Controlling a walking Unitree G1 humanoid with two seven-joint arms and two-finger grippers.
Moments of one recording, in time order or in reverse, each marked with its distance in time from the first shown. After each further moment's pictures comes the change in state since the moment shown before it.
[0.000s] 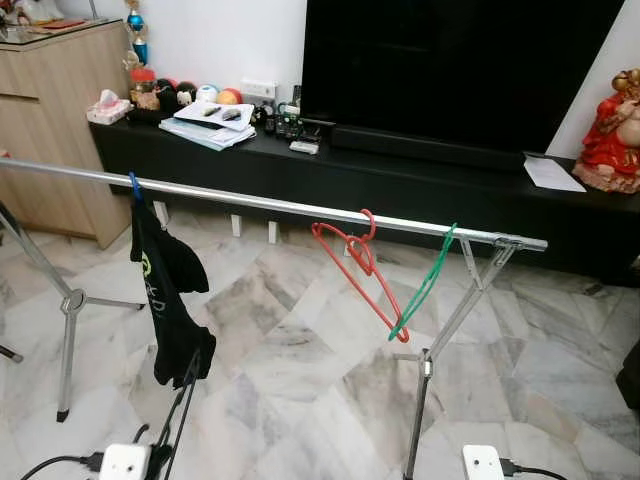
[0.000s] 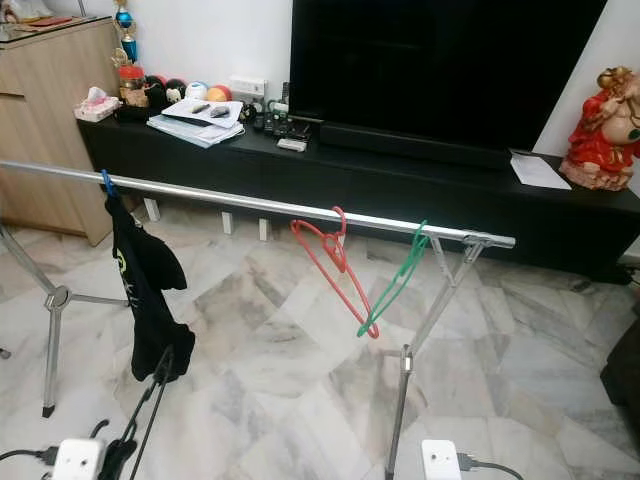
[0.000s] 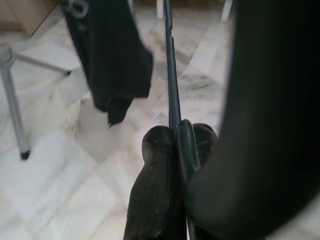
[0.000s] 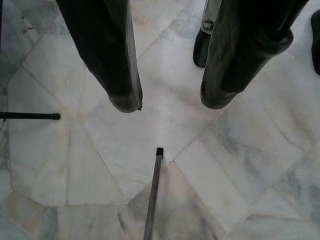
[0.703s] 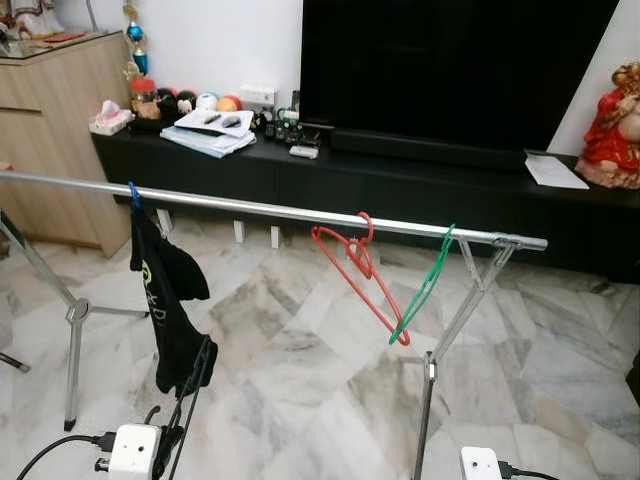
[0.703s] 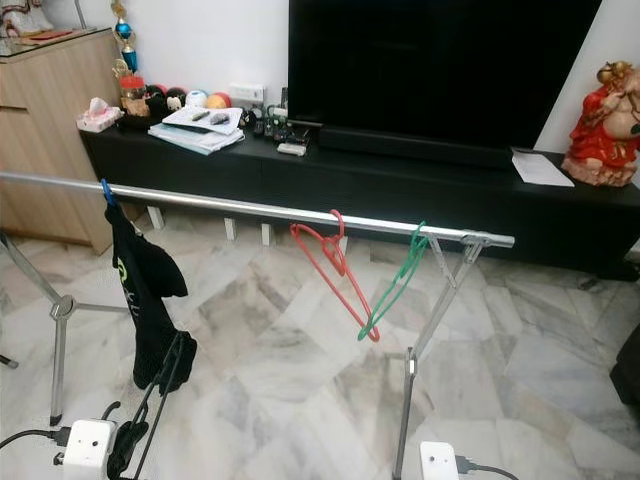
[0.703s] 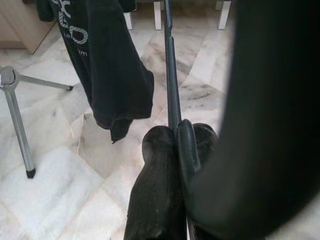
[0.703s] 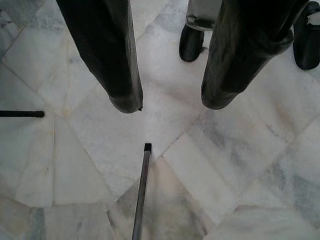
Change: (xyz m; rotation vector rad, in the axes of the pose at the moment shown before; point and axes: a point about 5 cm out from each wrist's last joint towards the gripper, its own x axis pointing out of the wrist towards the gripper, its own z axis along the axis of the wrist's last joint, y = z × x) left arm 0.008 -0.001 0.010 0.021 0.006 -0.028; right arm 0.000 0.004 -0.002 0.027 0.004 0.016
